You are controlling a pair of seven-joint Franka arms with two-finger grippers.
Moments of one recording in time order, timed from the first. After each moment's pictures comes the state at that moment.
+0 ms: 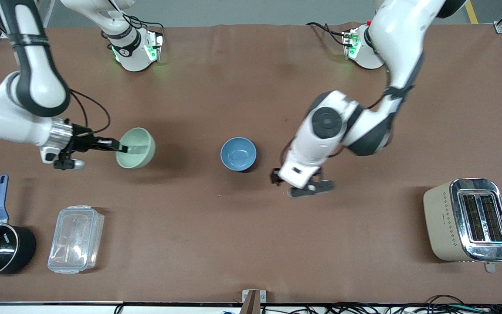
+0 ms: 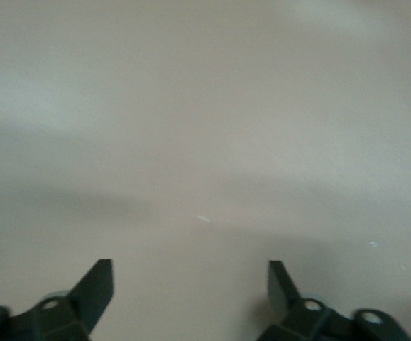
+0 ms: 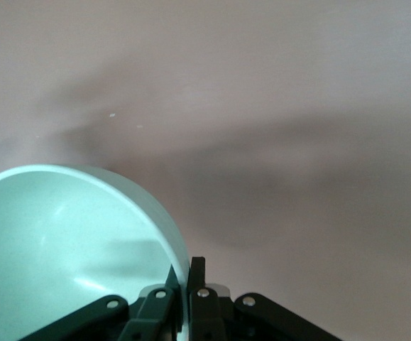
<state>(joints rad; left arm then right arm) -0.26 0.53 -0.31 -1.45 0.16 2.09 -0.78 0.03 0.11 0.03 -2.14 0.64 2.09 -0.17</state>
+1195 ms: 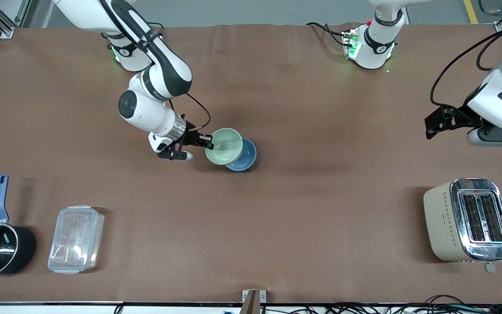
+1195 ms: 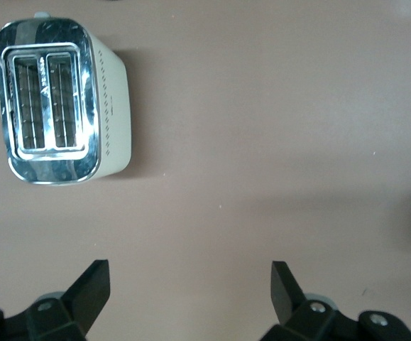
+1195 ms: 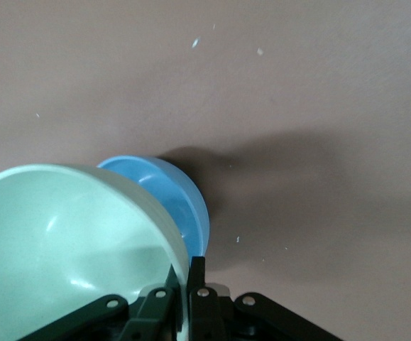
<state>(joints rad) 0.11 0.07 -0.27 -1.51 0.05 1.63 -0.08 0.11 0.34 0.48 -2.16 0.51 2.62 0.32</state>
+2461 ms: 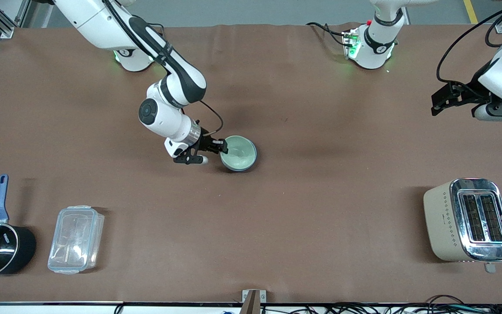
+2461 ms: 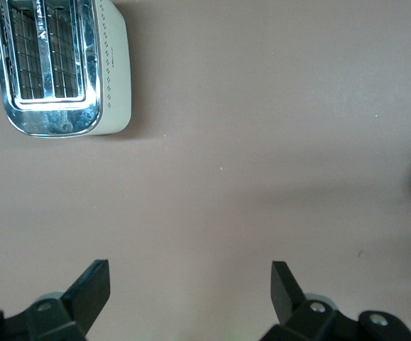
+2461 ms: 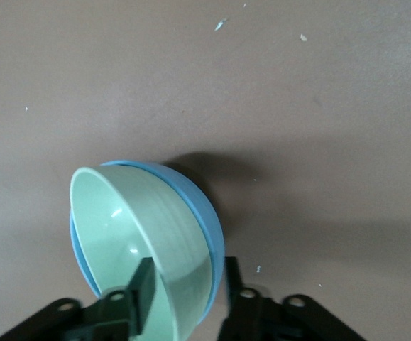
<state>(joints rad) 0.03 -0.04 -0.15 -1.61 0.00 1.57 -0.05 0.15 0.46 0.48 -2.11 0.46 2.72 0.34</state>
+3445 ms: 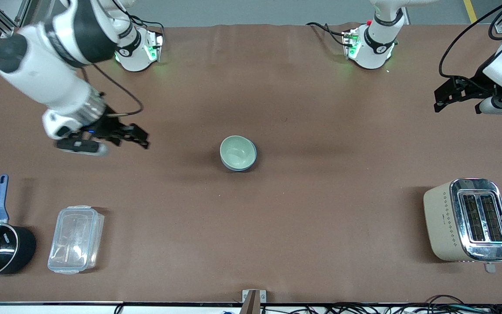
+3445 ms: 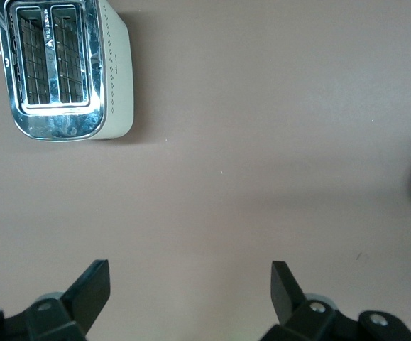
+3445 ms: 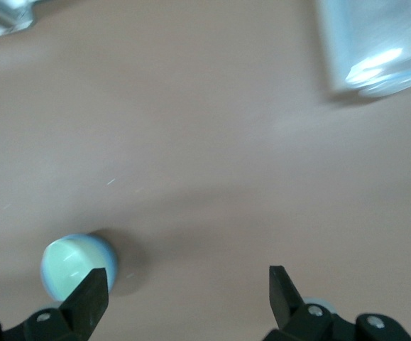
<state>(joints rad) 0.03 -0.06 -0.15 -1.61 0.00 1.58 -0.04 0.06 0.02 0.17 -1.81 0.07 1.95 0.41</state>
